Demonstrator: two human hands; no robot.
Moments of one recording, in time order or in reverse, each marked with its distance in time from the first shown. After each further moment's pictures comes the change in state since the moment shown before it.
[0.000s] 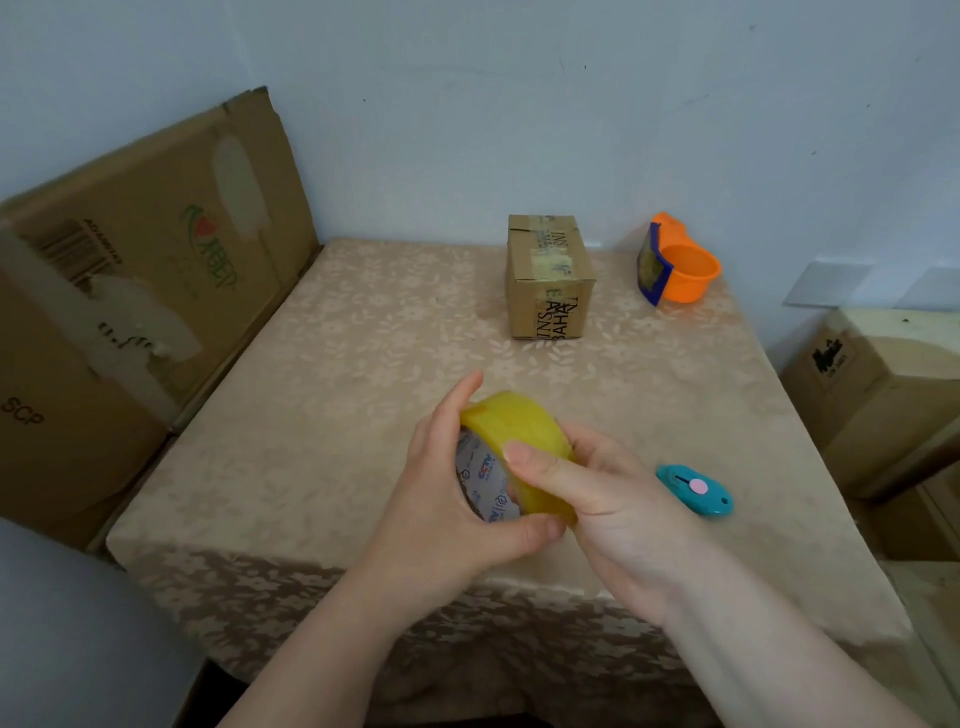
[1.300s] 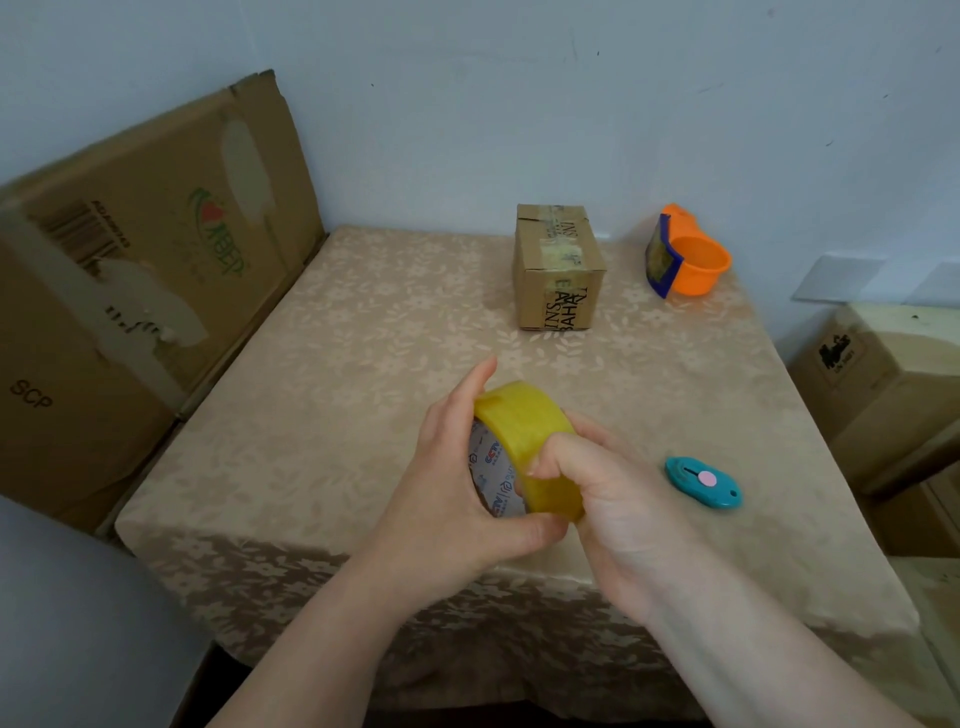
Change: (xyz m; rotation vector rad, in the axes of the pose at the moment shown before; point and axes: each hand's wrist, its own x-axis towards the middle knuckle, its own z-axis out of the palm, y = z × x) left_hand -0.003 0.004 -0.004 0.078 -0.035 0.033; right_hand 0.005 0.009 0.010 -0.151 0.161 0.014
